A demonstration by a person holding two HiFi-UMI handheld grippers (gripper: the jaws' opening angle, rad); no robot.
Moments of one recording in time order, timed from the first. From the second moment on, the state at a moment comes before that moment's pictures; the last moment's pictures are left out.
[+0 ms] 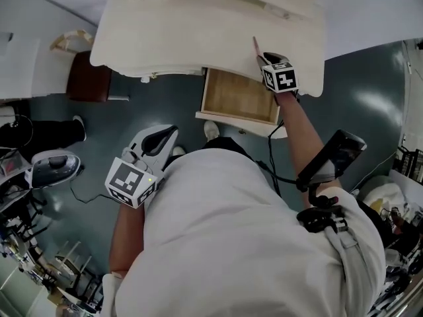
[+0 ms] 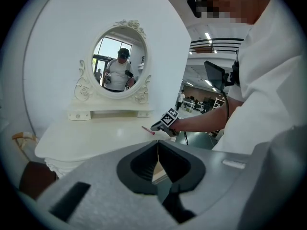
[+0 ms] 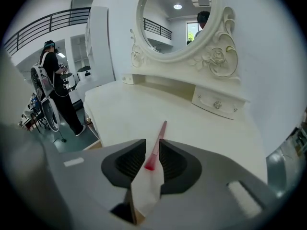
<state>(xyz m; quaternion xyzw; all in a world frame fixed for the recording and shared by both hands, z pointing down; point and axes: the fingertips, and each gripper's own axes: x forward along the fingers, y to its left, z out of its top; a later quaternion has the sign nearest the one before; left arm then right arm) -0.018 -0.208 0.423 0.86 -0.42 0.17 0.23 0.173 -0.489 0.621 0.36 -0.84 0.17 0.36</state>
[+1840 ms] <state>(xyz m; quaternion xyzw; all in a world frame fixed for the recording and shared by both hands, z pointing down) 0.000 -0.205 0.428 0.87 -0.40 0.17 0.23 0.156 -0.427 0.606 0.32 -0.86 0.18 0.36</state>
